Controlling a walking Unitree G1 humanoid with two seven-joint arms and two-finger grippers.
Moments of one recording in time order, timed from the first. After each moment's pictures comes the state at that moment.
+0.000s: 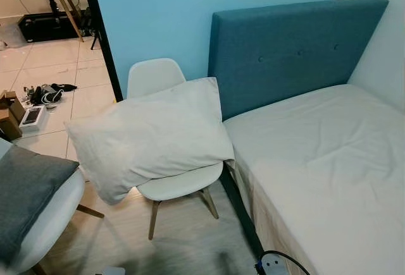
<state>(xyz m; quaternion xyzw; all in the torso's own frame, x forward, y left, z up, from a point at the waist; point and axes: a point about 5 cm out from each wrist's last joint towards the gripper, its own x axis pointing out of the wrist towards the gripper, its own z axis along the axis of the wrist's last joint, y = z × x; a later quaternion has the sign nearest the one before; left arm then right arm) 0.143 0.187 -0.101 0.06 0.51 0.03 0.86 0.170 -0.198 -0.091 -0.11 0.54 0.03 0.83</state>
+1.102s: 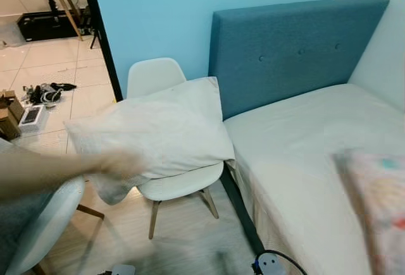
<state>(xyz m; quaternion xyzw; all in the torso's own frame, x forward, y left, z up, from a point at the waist) 0.139 0.169 -0.103 0.07 0.50 0.02 0.86 0.172 -0.195 -0.090 -0.12 0.54 0.03 0.83</state>
